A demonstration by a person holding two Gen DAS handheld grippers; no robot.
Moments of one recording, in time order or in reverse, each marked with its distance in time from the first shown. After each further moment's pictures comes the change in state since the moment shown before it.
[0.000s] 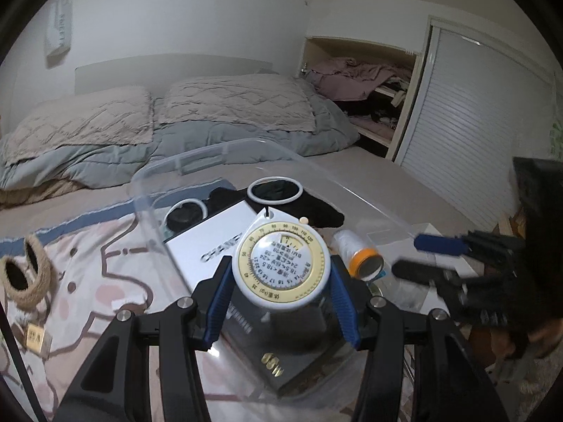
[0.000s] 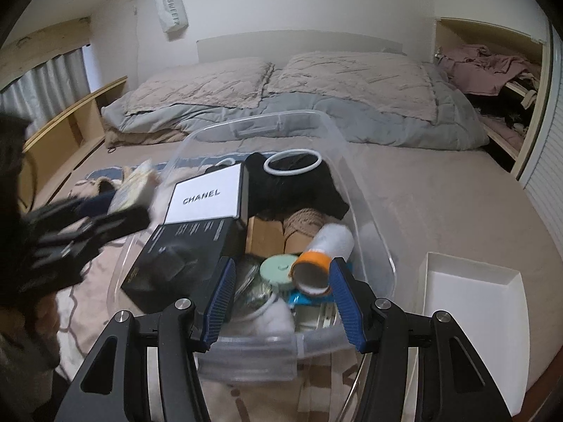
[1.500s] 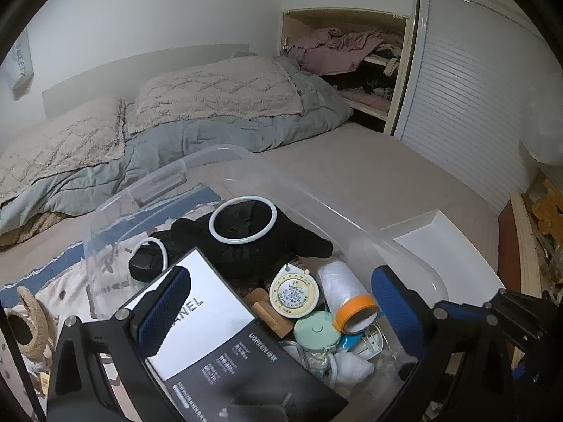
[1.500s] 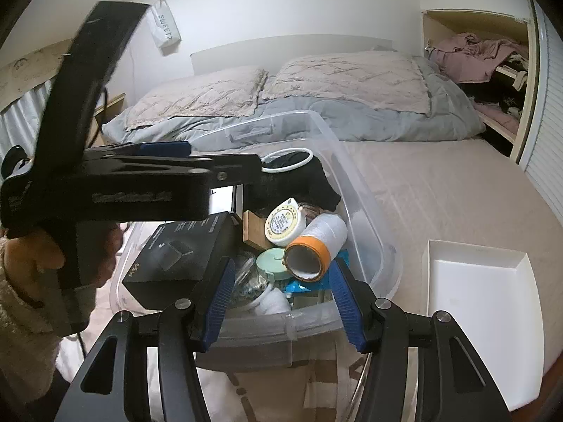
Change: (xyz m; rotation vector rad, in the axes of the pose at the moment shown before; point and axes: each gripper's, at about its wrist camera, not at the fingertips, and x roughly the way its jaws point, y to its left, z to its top) left arm 0.063 -0.040 0.054 0.110 0.096 0.020; right arm -0.002 -0.019 -0.014 0.066 -0.044 0.030
